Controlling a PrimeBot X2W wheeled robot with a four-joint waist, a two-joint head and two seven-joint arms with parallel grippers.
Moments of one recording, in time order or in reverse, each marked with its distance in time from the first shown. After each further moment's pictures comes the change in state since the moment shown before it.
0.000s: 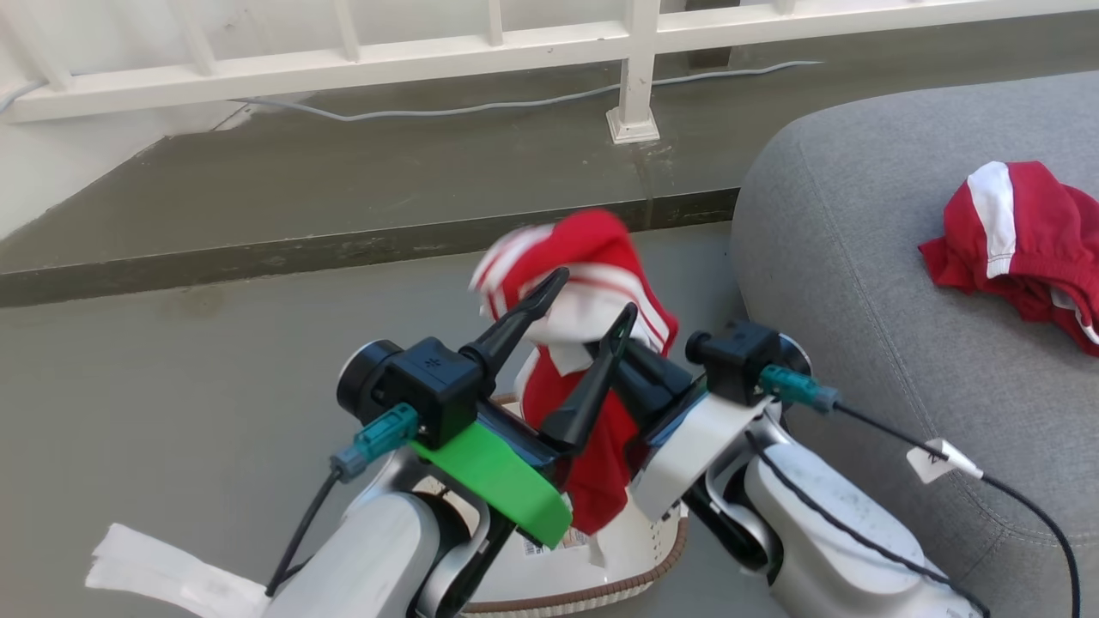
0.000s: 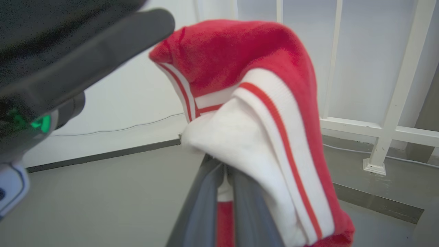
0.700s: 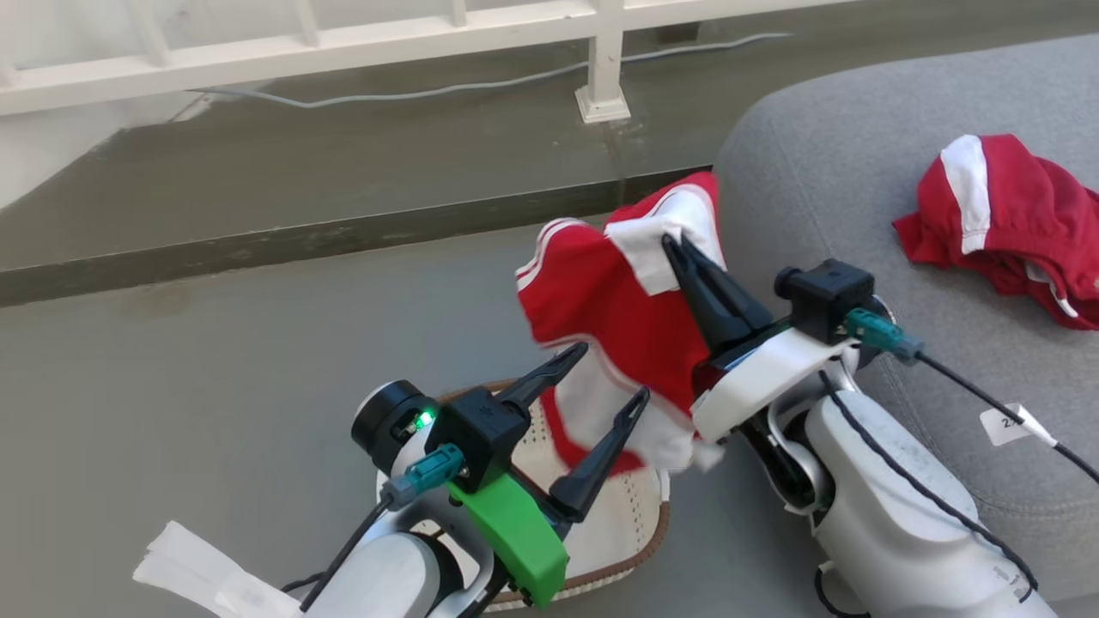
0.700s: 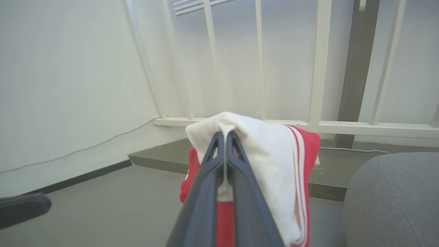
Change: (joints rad) left arm 0.022 0.084 -0.105 0.001 0.043 -0.036 0.083; right arm -0.054 -0.032 -0.138 0.065 0.016 -0.046 -0.038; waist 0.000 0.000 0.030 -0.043
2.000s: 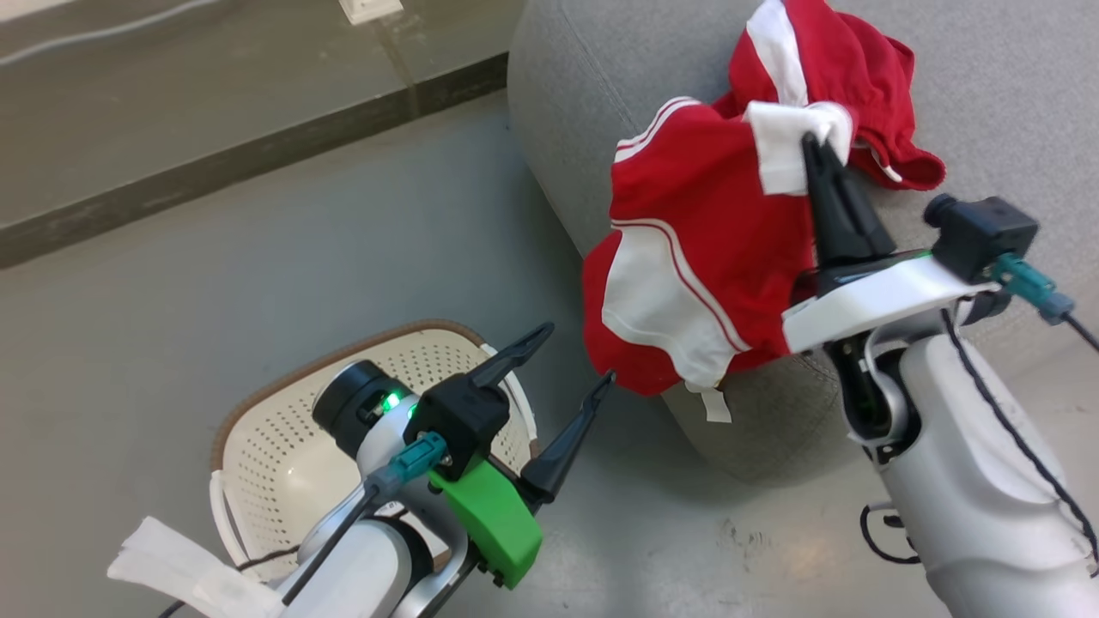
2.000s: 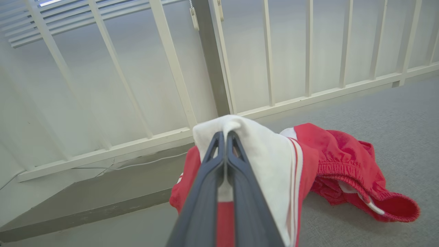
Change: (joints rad) left arm -0.019 0.056 0.024 -0.040 0.060 0.018 0.053; right arm -0.020 -0.030 -0.225 -0.070 0.052 -0.073 -0.030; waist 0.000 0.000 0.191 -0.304
